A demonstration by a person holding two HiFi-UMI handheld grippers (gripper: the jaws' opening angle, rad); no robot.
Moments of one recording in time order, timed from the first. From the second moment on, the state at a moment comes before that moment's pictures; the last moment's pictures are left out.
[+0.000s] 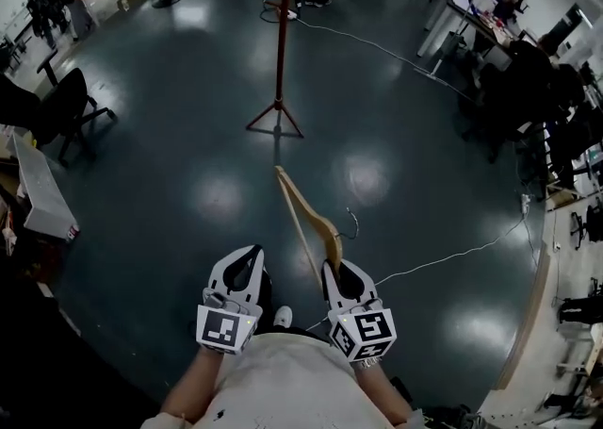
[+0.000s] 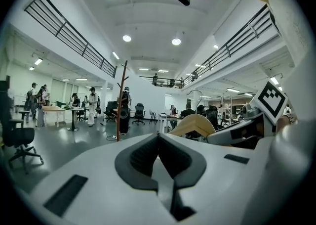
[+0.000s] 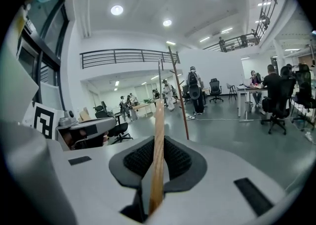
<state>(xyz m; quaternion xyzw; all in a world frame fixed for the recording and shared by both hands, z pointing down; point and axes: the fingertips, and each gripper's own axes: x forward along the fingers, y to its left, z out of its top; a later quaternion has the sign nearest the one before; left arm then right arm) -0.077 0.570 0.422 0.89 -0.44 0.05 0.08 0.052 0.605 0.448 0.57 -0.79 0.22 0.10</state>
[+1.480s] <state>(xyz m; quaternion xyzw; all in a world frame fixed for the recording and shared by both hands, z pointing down) -0.108 0.255 0.406 0.92 -0.38 0.04 0.06 -0.009 0.291 0.431 0.58 -0.78 0.20 0.10</state>
